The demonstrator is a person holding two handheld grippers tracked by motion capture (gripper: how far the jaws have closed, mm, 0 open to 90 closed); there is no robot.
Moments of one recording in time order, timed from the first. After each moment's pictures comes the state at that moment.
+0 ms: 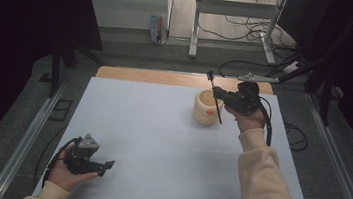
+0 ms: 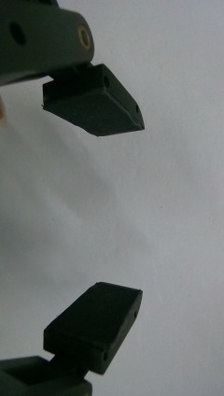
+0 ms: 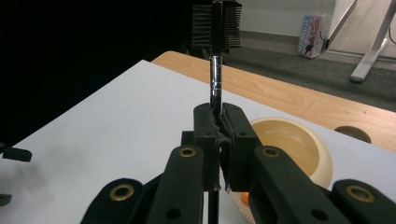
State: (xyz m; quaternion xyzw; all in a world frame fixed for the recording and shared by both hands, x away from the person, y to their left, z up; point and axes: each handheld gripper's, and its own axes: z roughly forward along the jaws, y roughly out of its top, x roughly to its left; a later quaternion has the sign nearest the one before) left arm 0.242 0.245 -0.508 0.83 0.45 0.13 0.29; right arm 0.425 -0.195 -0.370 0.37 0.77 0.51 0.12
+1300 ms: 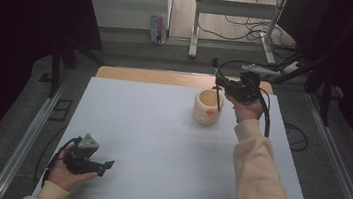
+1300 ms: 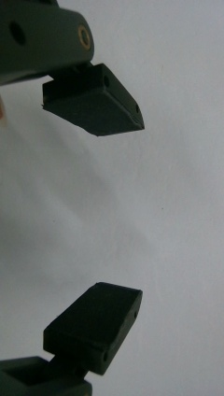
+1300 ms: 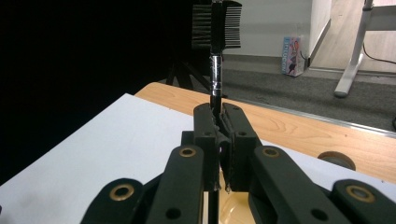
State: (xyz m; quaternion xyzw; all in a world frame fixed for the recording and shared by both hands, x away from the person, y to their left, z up) left arm 0.242 0.246 -0.508 0.83 0.45 0.13 0.29; right arm 0.456 -0.194 -0.368 0.40 0.73 0.54 0.14
